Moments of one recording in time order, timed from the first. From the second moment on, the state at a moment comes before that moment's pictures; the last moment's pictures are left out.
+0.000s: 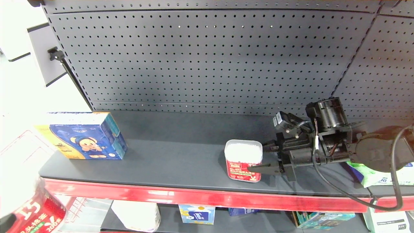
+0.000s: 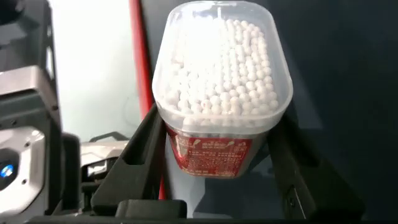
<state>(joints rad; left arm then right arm) -0.07 0.56 -0.64 0.25 -0.41 0.12 0.36 1.80 -0.89 -0.21 0.82 -0.57</state>
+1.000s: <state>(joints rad) -0.07 0.56 -0.64 0.25 -0.41 0.12 0.35 1.77 -0.80 -0.21 0.89 -0.67</state>
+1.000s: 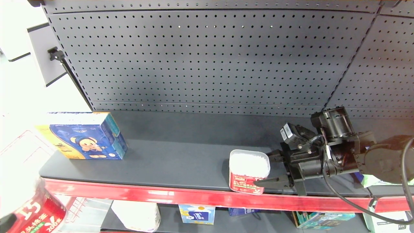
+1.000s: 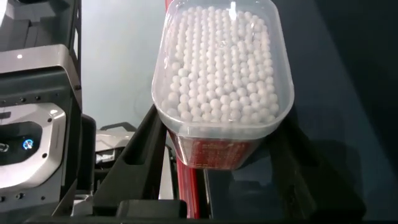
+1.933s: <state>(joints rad) -0.07 0.57 -0.65 0.25 -0.41 0.12 0.35 1.77 -0.79 -0.21 0.91 -0.71</state>
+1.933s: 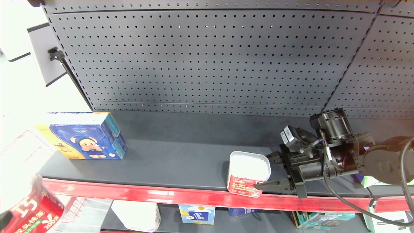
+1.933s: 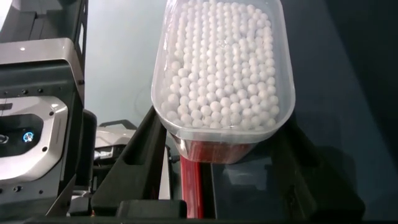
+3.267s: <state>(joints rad) -0.07 0.57 -0.65 0.25 -0.41 0.12 0.35 1.79 -0.81 -0.21 0.86 -0.71</state>
